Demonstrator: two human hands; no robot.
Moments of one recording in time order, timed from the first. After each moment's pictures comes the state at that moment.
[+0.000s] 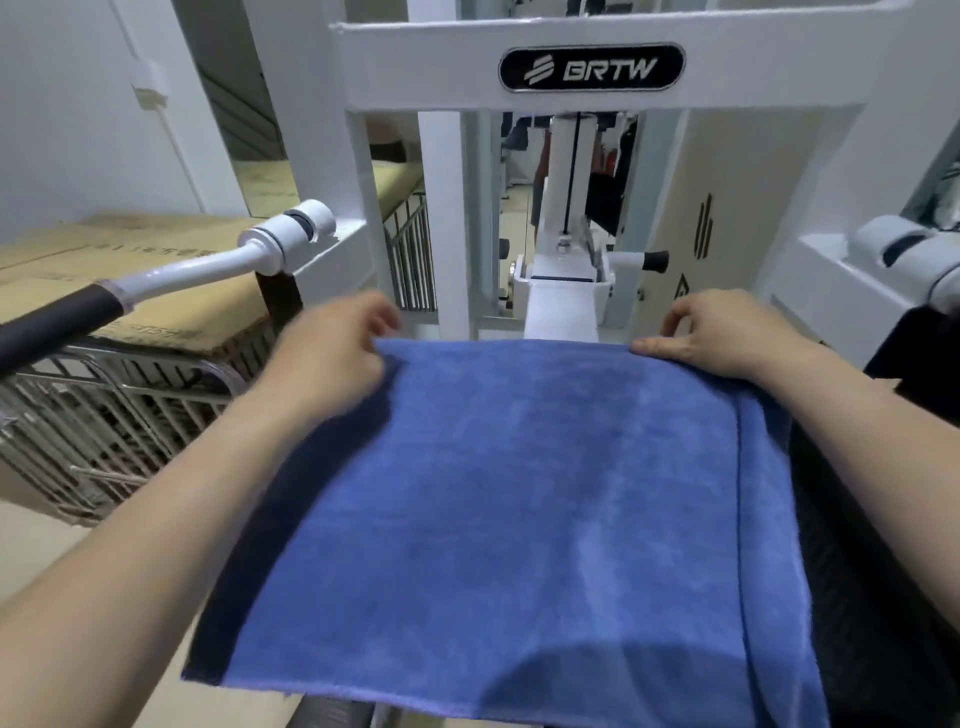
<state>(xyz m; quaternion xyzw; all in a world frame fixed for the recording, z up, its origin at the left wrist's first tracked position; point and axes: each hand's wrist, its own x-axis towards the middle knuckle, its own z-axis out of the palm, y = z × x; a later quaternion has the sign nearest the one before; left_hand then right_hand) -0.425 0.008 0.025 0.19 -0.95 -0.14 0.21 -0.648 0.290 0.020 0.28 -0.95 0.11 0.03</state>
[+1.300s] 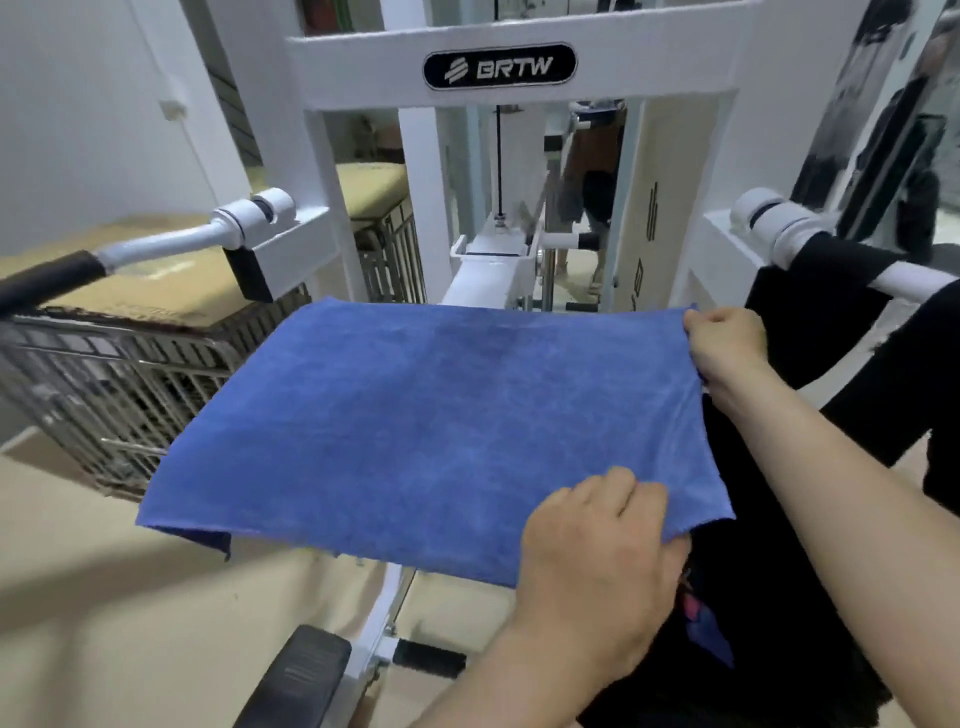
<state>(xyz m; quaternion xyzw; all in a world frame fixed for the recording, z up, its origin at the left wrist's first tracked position) -0.397 0.351 -0.052 0.00 -0.92 -0.12 0.37 -0.656 0.401 -0.037 0.02 -0.81 0.58 0.02</state>
